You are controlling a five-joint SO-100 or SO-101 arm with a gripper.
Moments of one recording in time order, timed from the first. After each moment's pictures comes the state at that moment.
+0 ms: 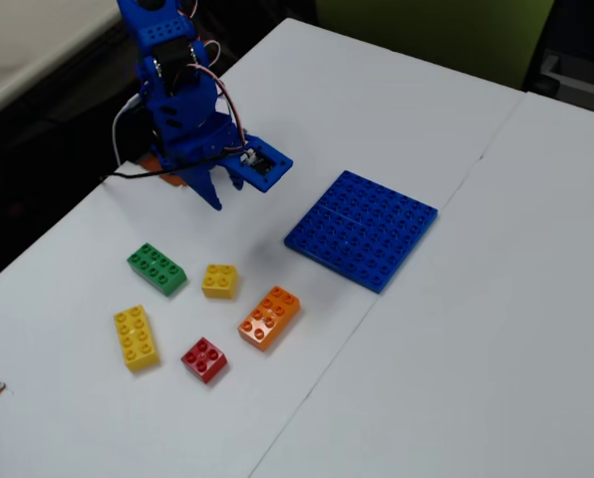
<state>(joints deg) 33.5 114.9 110.7 76.6 -131.5</state>
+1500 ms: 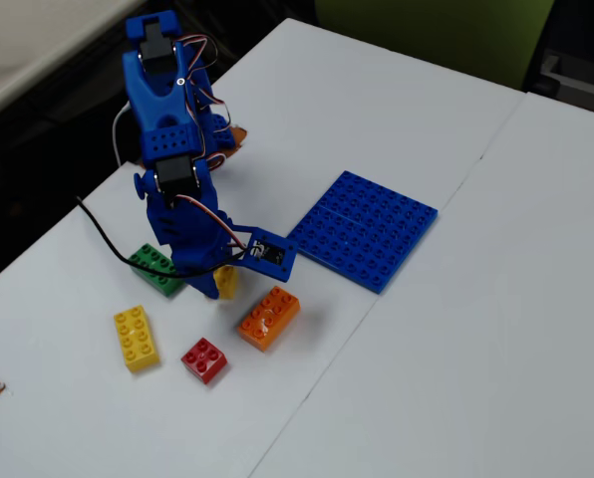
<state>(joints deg) 40.2 71.0 83.0 65.7 -154.5</state>
